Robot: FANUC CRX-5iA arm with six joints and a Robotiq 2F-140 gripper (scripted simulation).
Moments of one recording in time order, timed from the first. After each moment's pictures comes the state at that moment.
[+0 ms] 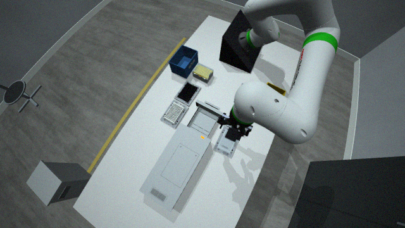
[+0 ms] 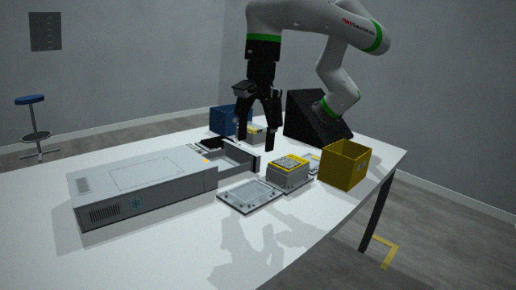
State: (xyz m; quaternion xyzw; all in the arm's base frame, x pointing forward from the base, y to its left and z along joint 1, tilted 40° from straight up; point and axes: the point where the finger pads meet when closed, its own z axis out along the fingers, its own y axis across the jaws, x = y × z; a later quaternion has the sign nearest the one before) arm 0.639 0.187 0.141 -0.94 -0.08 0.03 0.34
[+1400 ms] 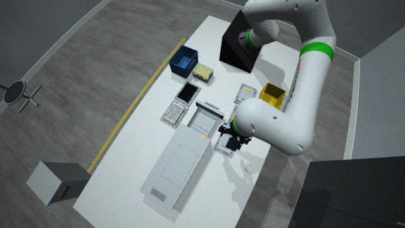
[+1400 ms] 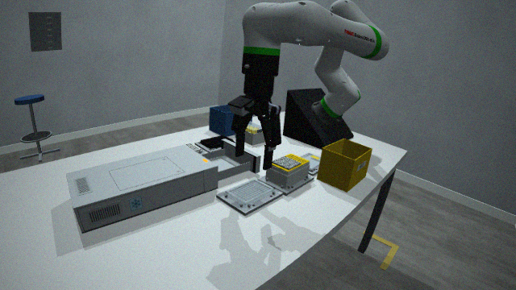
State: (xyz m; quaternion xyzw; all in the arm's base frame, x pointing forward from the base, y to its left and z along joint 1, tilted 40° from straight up) arm 0.659 0.231 0.126 -0.94 -0.08 0.03 0.34
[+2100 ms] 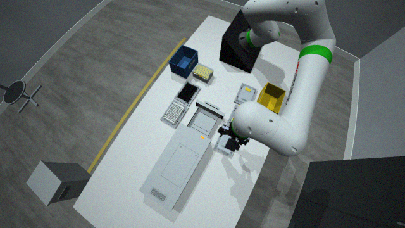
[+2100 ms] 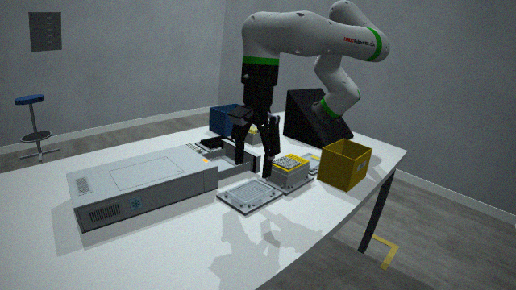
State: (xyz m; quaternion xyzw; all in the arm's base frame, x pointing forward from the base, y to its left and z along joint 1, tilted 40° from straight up) arm 0.656 0.247 0.107 -0.94 -0.08 0.03 0.34
